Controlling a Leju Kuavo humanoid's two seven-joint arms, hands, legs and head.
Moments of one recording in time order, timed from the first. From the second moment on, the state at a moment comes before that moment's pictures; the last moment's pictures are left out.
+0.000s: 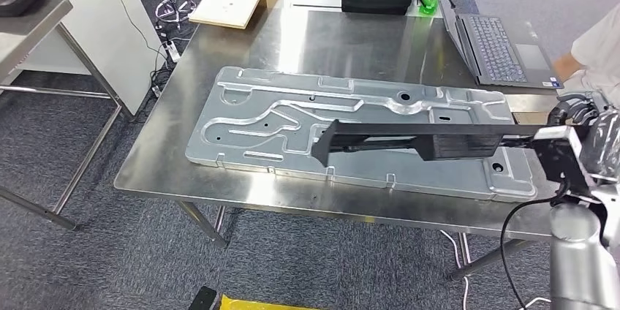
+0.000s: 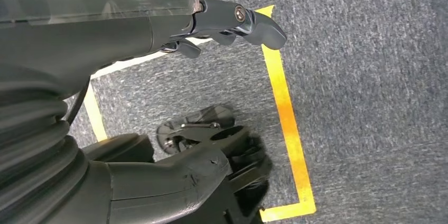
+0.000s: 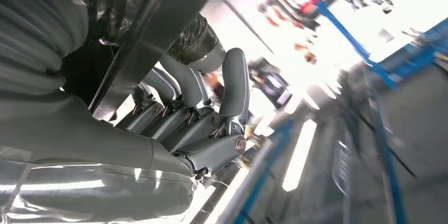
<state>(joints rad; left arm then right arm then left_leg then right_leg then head) -0.15 -0.17 0.75 -0.22 -1.00 0.02 -0.45 -0.36 -0.29 -0.28 -1.48 0.53 -0.39 -0.30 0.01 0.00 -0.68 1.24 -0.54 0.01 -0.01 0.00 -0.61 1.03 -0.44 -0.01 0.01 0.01</state>
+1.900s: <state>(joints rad) -0.17 -0.18 0.72 -0.22 -1.01 0.08 -0.47 -0.44 -0.44 -0.34 -1.25 0.54 -0.15 -0.36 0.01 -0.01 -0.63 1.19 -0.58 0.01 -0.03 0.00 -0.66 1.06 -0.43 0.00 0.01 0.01</state>
